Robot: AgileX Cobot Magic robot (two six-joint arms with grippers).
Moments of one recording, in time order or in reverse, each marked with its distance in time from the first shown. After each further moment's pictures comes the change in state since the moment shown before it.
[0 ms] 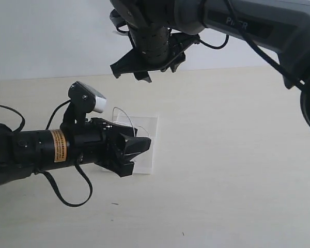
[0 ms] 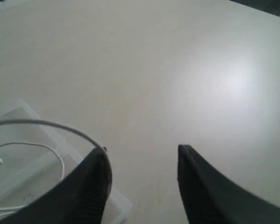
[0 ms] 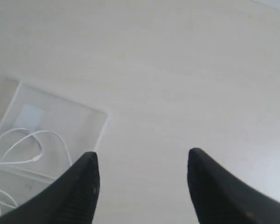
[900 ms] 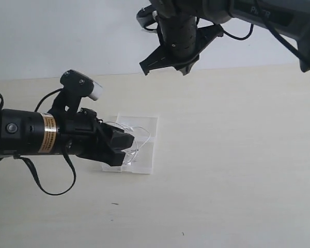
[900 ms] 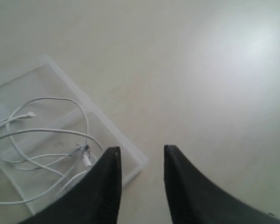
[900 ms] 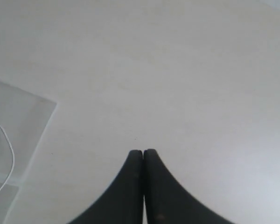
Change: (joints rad) left arm 0.000 -0.157 -0.054 0.366 0.338 -0.444; right arm -0.119 -0.002 0.000 0.060 0.024 -0.188
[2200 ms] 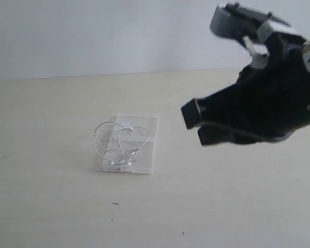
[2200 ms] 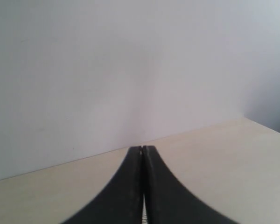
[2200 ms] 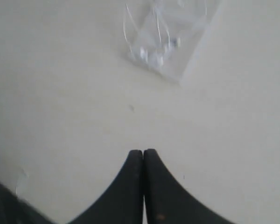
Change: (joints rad) left arm 0.000 -1.102 0.244 -0.011 0.454 -0.186; right arm 0.097 -1.071 1.115 0.653 -0.415 -0.102
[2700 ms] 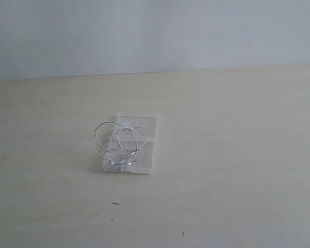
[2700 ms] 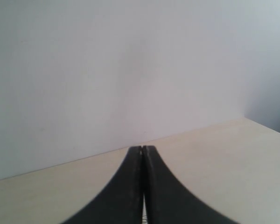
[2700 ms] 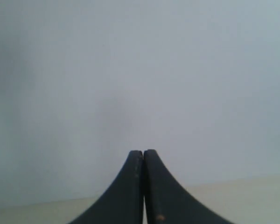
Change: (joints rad) left arm 0.000 0.000 0.000 0.000 0.001 0.000; right arm -0.597 -1.040 0.448 -0.077 -0.428 -0.195
